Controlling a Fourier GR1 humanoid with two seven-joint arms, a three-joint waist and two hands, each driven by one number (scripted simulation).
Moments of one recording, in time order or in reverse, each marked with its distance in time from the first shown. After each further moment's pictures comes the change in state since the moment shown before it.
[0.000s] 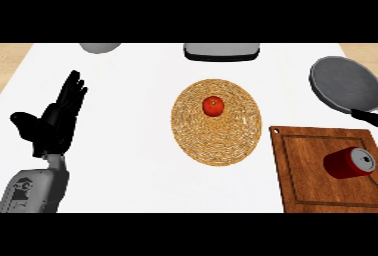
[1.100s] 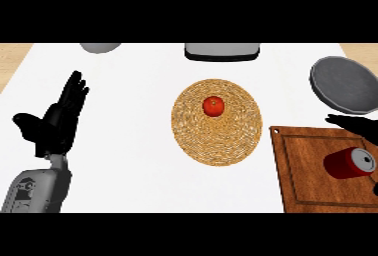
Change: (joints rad) left arm -0.002 -0.030 0.022 0.000 -0.030 -0.022 -0.008; right arm -0.093 0.113 0.090 0.115 0.367 -0.037 0.003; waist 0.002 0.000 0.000
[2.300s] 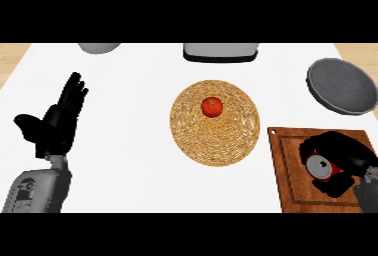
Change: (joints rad) left arm 0.002 -0.013 0.022 0.016 -0.020 -0.009 -0.017; right arm 0.043 0.220 0.096 -0.057 0.212 -0.081 0.037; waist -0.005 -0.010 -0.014
